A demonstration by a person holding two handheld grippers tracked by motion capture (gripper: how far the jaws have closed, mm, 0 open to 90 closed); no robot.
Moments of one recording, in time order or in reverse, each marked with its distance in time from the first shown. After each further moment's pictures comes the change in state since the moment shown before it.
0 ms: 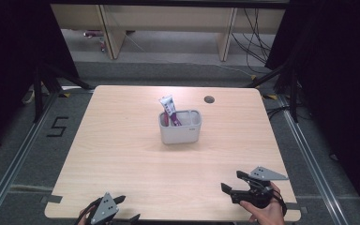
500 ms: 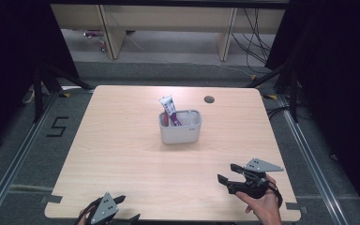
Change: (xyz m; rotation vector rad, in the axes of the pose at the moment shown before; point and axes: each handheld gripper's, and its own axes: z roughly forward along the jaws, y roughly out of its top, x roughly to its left) left arm -0.001 0.000 0.001 -0.011 0.002 -0.014; right arm -0.001 0.021 0.012 -0.016 0.021 -0.043
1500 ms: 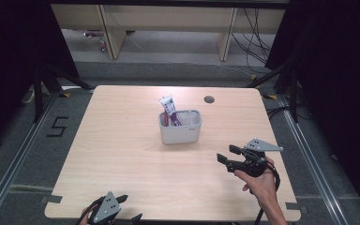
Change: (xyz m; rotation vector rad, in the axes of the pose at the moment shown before) left arm 0.000 0.004 0.003 0.021 -0.016 0.021; right arm -0.021 0.045 0.014 -0.073 -0.014 0.011
